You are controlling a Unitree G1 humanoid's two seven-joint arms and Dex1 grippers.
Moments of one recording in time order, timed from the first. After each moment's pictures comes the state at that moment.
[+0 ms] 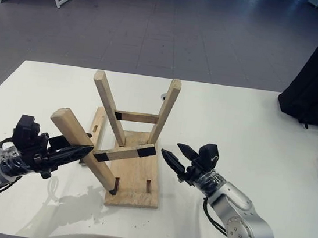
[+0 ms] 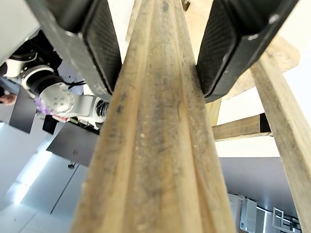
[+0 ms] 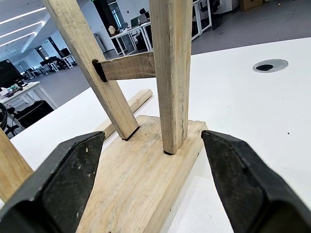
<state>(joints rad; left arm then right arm) 0.26 0.68 0.27 -0.61 -1.07 0.65 -0.79 0.18 -0.41 -0.09 -0.51 0.71 0.64 0.53</state>
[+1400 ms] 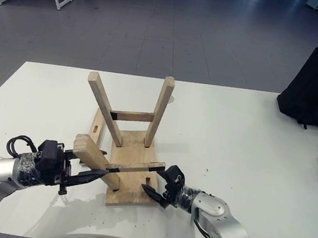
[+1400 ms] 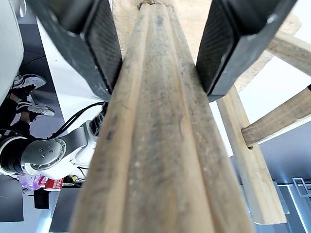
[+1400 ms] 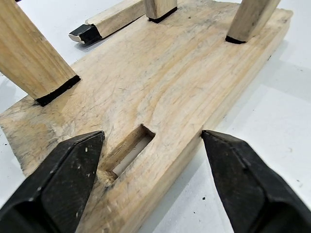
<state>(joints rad) 0.32 0.76 -0.01 -0.64 -0.65 0.24 -0.88 0.21 -0.54 0.27 -0.49 0.36 0.62 0.57</state>
